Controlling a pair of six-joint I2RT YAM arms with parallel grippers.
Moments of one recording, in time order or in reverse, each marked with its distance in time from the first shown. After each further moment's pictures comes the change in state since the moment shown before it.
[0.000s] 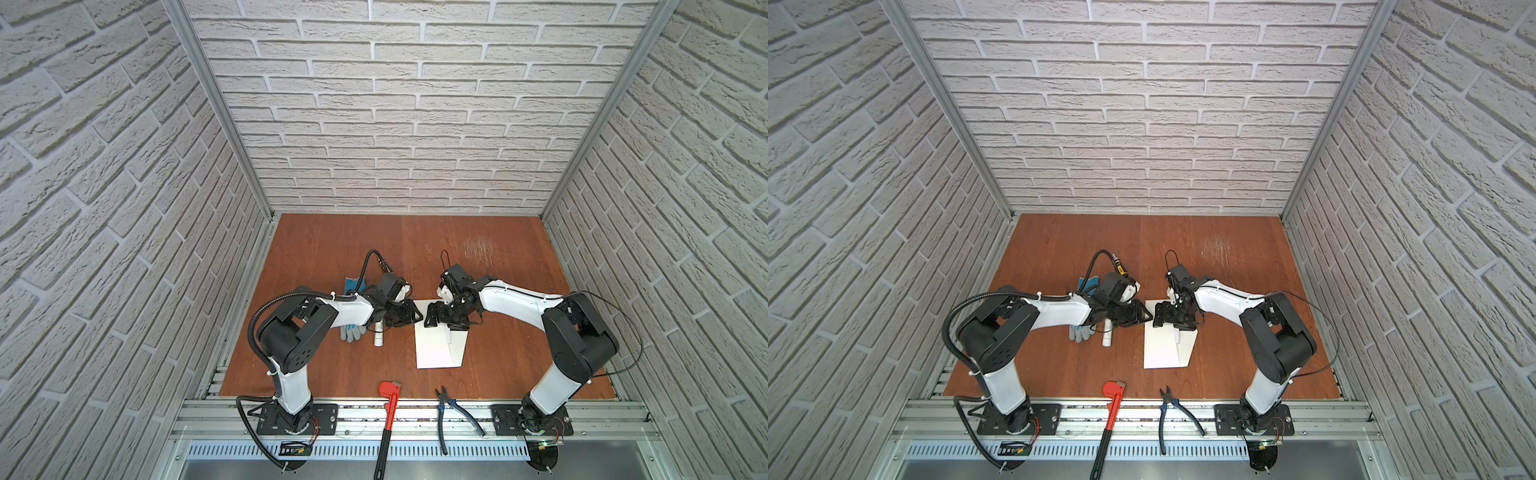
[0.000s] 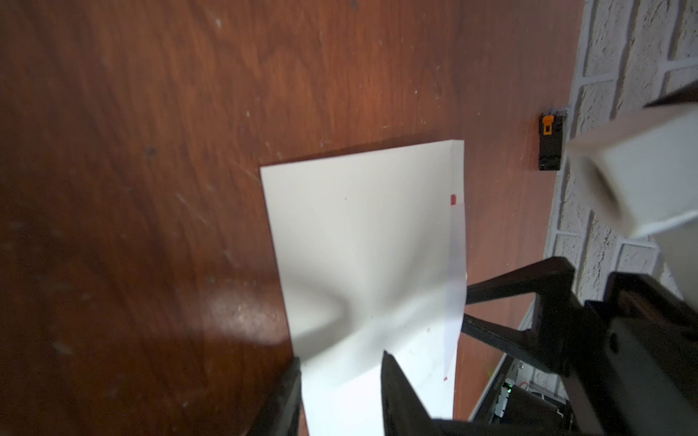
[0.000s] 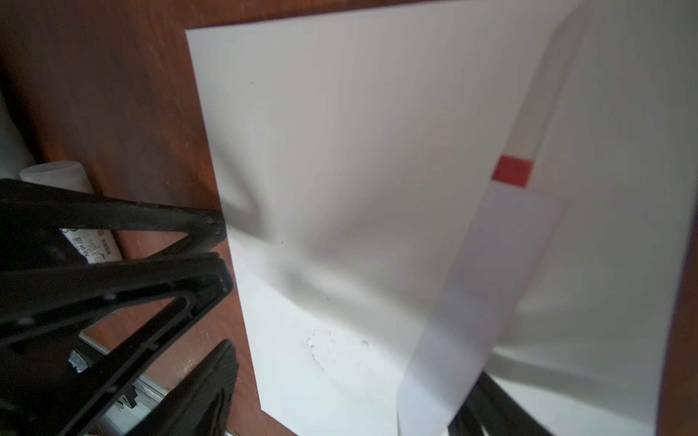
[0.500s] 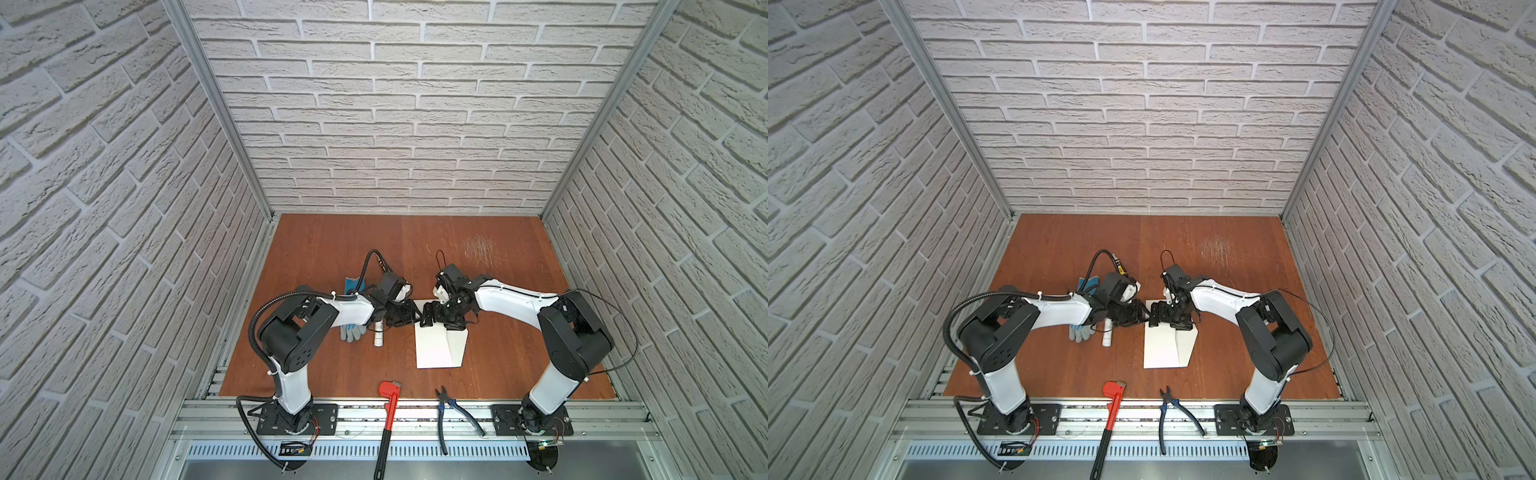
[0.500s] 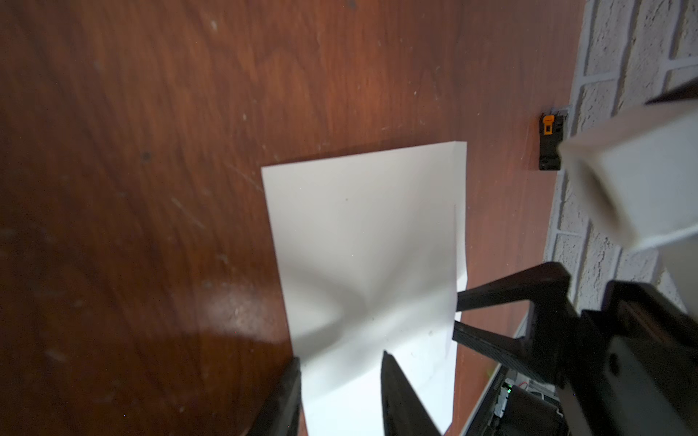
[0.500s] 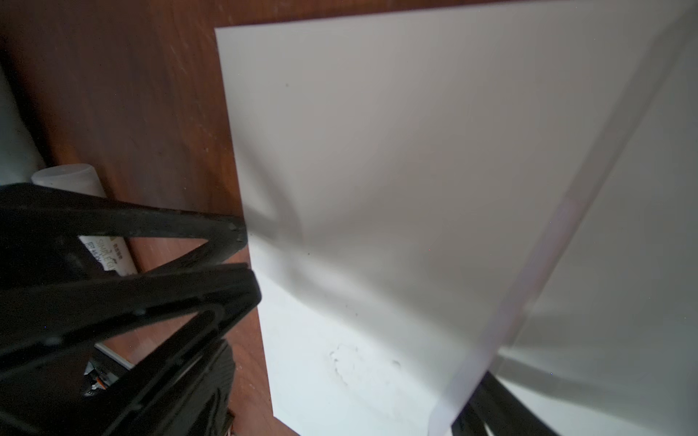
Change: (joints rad) left arm 0.000 0.003 0.006 -0.003 0.002 0.000; right arm 0.024 0.022 0.029 -0.002 0.010 0.019
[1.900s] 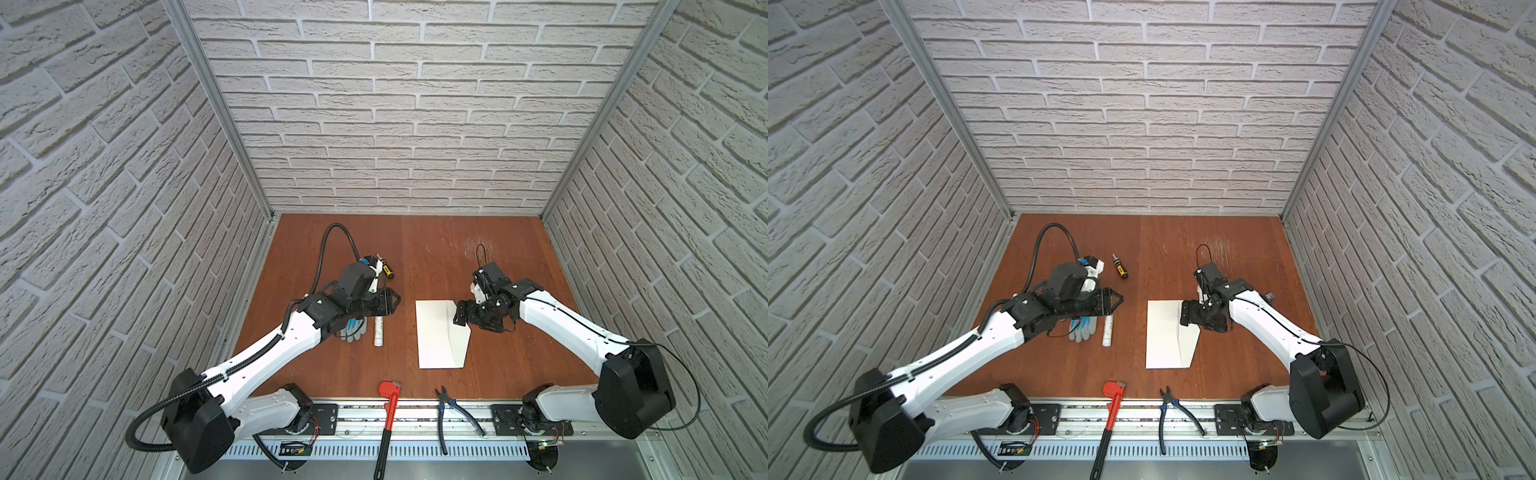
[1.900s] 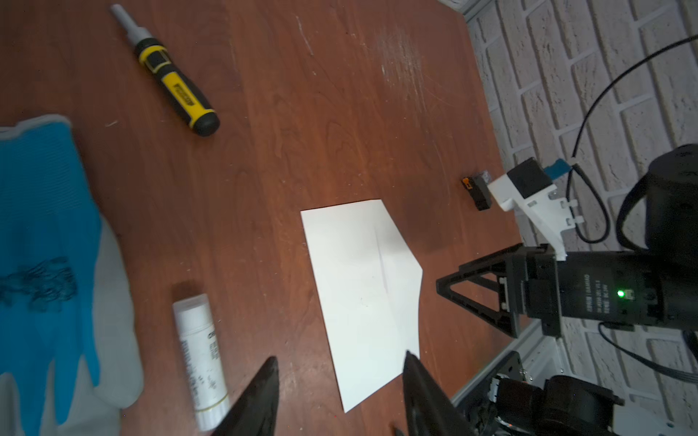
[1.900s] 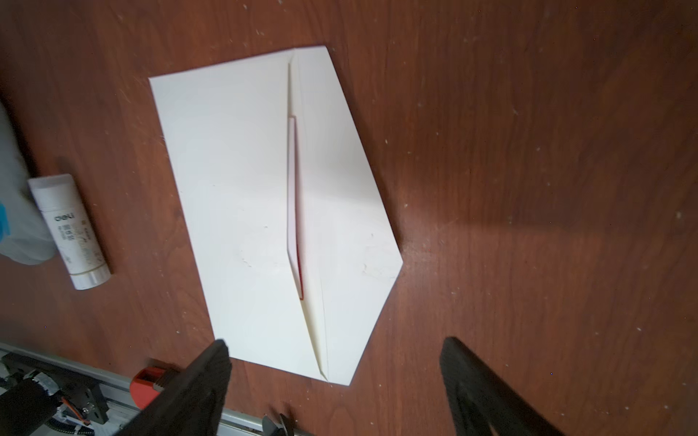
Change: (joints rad) left arm 0.020 -0.693 -0.007 -0.523 -0.327 0.124; right arm -0.166 -0.373 -0.132 -0.232 0.151 -0.048
